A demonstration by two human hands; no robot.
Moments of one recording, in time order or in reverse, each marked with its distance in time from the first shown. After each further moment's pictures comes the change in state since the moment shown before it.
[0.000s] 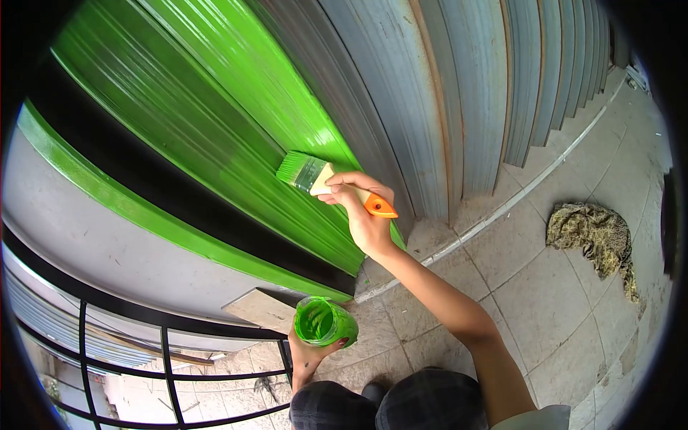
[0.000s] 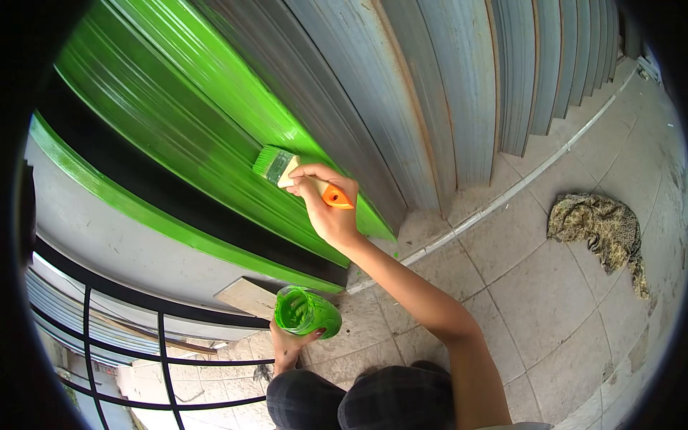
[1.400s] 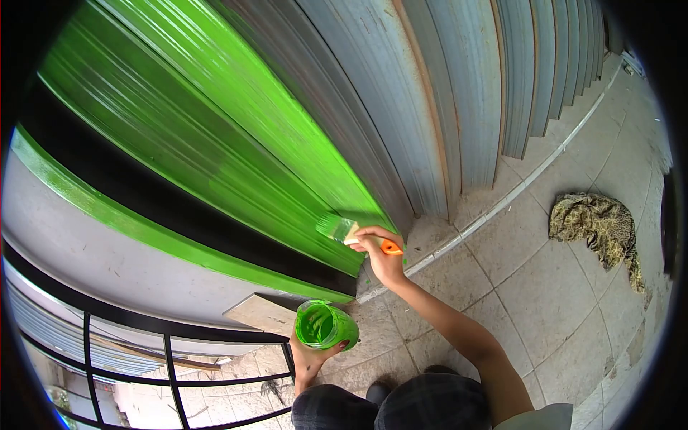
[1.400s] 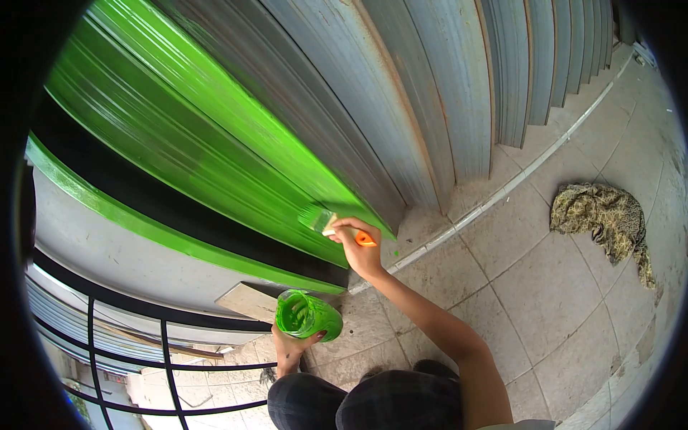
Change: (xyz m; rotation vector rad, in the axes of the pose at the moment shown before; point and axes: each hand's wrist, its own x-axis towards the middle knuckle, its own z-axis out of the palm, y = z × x) left_hand -0.002 0.003 0.001 0.073 -0.013 -0.048; right_hand -0.083 0.070 -0.081 -0.135 0.103 0.221
